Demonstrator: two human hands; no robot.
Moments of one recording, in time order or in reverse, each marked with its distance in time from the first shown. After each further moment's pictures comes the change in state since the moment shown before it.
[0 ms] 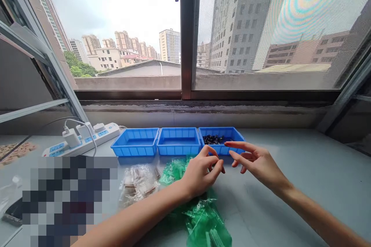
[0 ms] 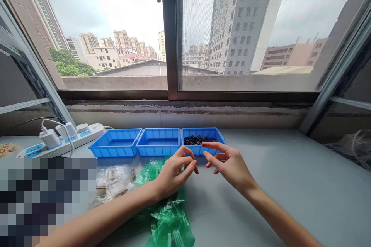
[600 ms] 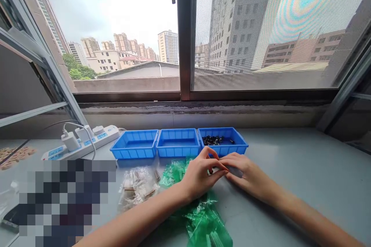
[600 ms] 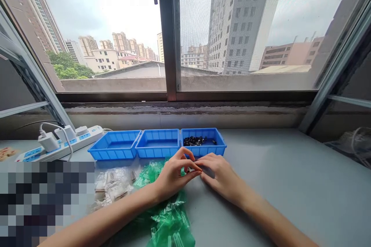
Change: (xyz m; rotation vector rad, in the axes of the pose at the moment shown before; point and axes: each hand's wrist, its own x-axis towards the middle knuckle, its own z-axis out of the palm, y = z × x) left_hand 0.000 -0.009 0.005 -0.016 0.016 0.023; right_hand 0.000 0.025 0.003 -0.457 -0.367 -0.414
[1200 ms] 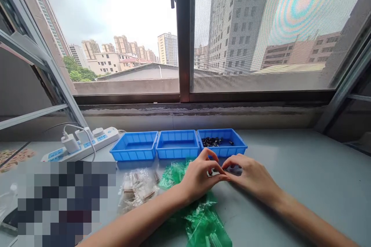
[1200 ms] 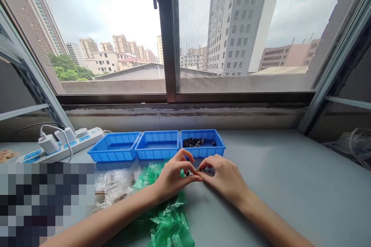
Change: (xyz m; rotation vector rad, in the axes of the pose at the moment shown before) left_hand 0.000 -0.004 0.002 -0.036 -0.008 0.014; right_hand -0.001 -0.011 -0.001 -0.180 0.145 0.266
